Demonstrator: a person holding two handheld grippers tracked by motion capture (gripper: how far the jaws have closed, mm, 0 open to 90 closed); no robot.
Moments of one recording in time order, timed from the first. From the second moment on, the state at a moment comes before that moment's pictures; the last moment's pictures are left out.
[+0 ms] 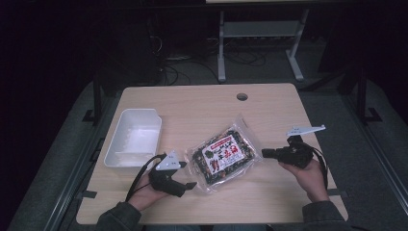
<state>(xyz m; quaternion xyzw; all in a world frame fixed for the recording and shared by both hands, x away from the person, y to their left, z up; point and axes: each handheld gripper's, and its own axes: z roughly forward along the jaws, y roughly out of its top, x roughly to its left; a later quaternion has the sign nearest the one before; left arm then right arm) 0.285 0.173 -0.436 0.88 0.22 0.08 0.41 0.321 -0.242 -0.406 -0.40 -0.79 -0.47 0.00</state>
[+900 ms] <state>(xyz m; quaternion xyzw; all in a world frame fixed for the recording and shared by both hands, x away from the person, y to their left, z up) 0.312 0.154 -0.449 0.87 0.24 -0.02 0.44 0.303 -0.224 -0.330 -0.27 -0.78 -0.56 -0.03</state>
